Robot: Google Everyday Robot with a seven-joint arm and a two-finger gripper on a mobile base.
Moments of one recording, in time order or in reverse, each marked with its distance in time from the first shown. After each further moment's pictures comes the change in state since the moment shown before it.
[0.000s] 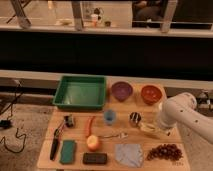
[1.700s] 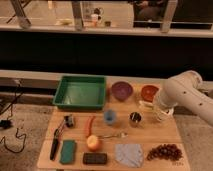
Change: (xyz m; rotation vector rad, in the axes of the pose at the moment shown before) arm -0.023 -0.084 -0.102 0.188 0.027 -0.044
